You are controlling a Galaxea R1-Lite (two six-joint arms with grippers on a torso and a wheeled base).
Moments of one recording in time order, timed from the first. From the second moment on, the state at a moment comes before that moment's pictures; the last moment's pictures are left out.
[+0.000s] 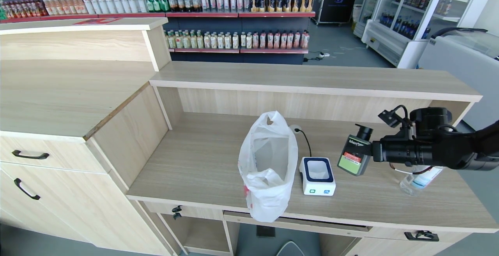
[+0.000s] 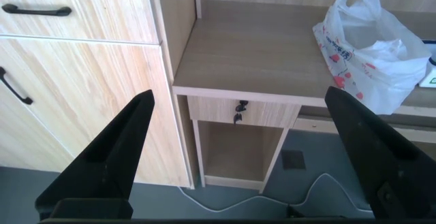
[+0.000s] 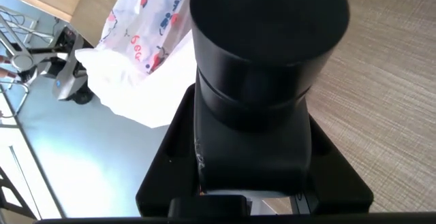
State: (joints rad) left arm 0.00 0.00 0.00 0.00 -0.02 0.00; right arm -0.09 2.06 -1.03 -0.40 0.80 -0.07
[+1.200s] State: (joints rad) left arm 0.00 0.00 0.00 0.00 -0.02 0.00; right arm -0.12 1.94 -0.88 -0.54 0.45 -0.59
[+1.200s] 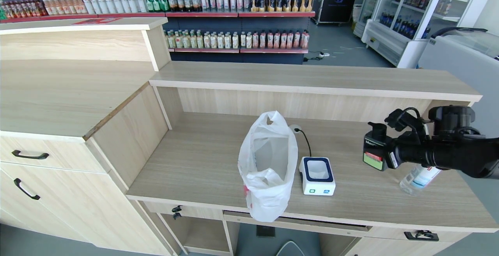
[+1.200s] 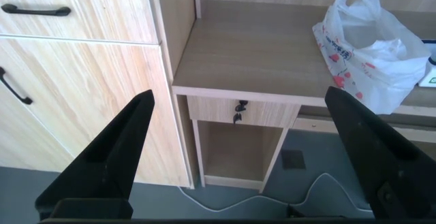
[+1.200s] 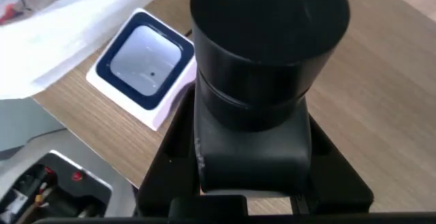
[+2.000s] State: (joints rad) left arm 0.00 0.00 0.00 0.00 -0.02 0.00; right arm -0.02 1.86 -0.91 -0.95 0.33 -0.45
